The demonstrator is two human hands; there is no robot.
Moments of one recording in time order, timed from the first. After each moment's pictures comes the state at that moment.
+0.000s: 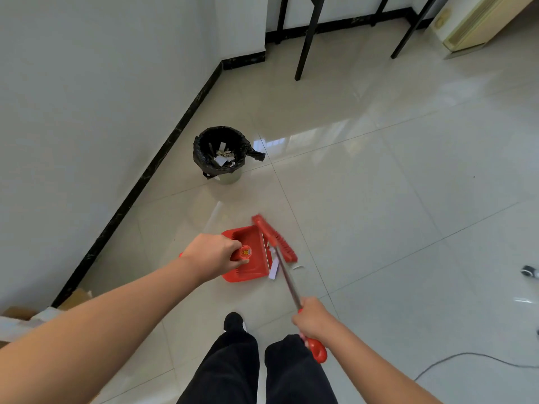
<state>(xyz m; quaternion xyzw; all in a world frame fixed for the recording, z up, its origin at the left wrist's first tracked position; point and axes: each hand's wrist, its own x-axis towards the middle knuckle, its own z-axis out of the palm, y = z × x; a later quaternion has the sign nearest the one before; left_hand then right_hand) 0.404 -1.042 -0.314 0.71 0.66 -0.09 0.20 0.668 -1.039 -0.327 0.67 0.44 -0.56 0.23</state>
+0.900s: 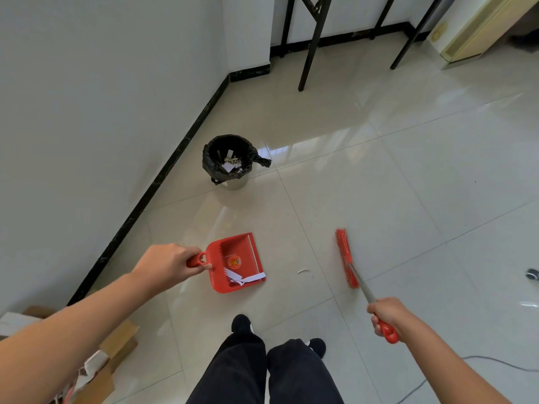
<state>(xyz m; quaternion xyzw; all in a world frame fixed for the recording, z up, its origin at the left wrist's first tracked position) 0.322 -1.124 -0.302 0.67 0.73 0.02 0.16 0.783 -0.996 -0.306 0.80 0.28 -0.52 0.08</state>
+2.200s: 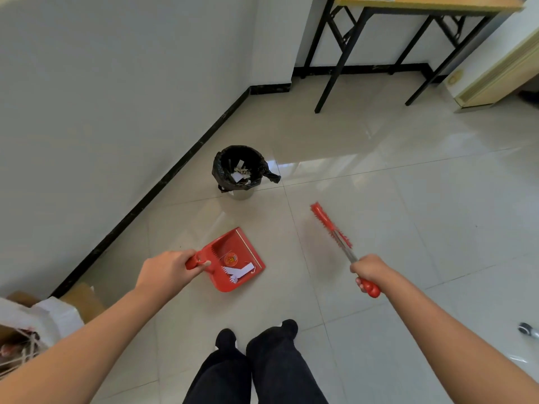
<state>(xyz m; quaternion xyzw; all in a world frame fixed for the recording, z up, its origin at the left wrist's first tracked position) 0.332 -1.126 -0.300 0.46 0.86 0.05 0.22 0.667 -0.876 -0.275 0.73 0.50 -0.43 0.17</state>
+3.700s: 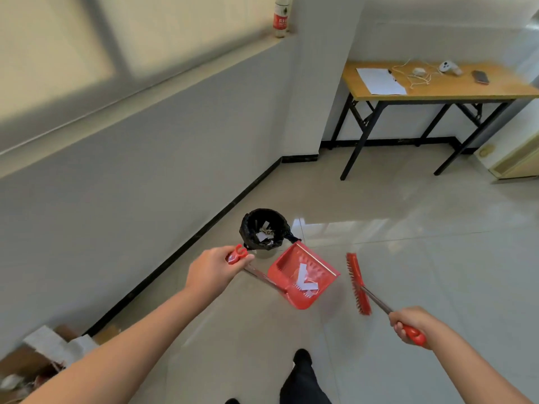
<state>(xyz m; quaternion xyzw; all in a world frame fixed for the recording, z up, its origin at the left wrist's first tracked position) 0.353 -1.019 -0.153 0.37 0.87 0.28 0.20 0.707 -0.788 -0.210 0.73 0.42 -0.54 0.10</state>
